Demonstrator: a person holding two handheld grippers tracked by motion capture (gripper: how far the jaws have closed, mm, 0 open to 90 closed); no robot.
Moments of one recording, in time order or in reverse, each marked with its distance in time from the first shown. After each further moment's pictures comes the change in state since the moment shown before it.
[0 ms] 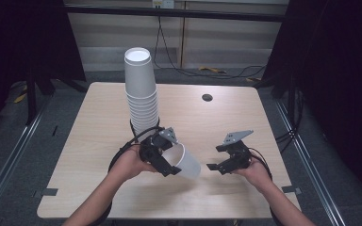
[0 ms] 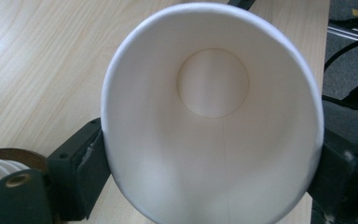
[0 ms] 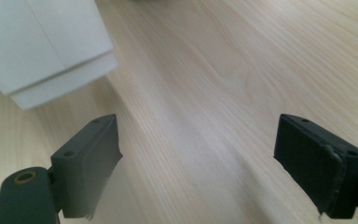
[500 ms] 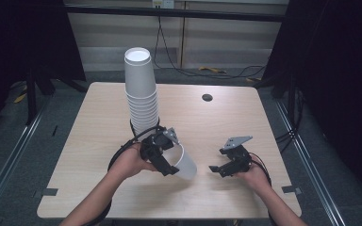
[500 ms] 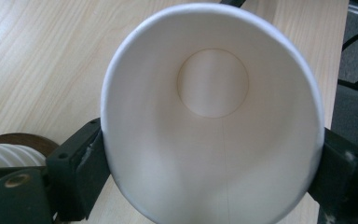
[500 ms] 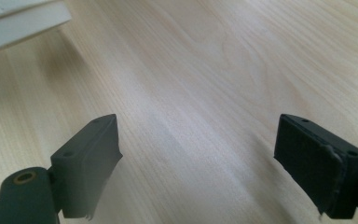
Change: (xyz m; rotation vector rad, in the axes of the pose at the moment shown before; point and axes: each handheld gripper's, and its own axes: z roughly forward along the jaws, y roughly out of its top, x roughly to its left) left arm 0.002 0.004 0.000 0.097 0.021 0.016; right arm -0.005 -0.022 0.013 0.028 -0.090 0.017
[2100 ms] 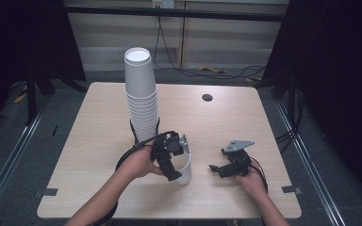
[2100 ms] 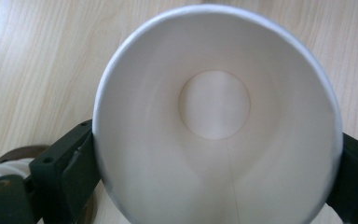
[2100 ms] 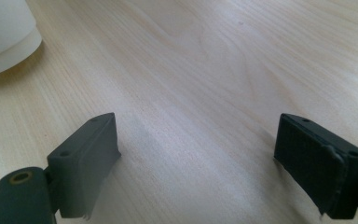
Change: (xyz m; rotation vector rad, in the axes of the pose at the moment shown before) left arm -0.013 0.019 0.023 0.117 0.068 0.123; right arm -0.001 -0.016 0.009 -0.064 -0.080 0.030
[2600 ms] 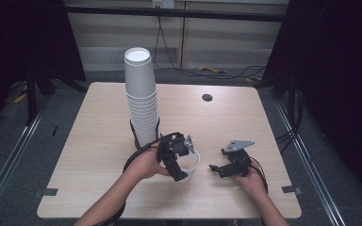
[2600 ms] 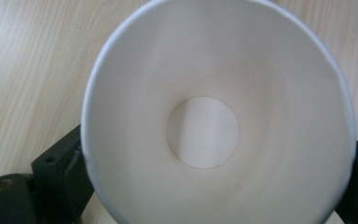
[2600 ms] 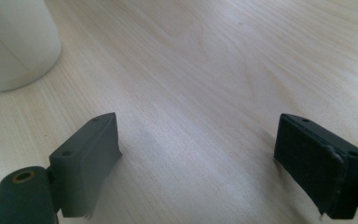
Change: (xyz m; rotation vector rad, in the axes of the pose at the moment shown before) left arm 0.000 0.007 0.019 -0.036 -0.017 -0.013; right arm 0.000 0.000 0.000 -0.002 0.003 0.000
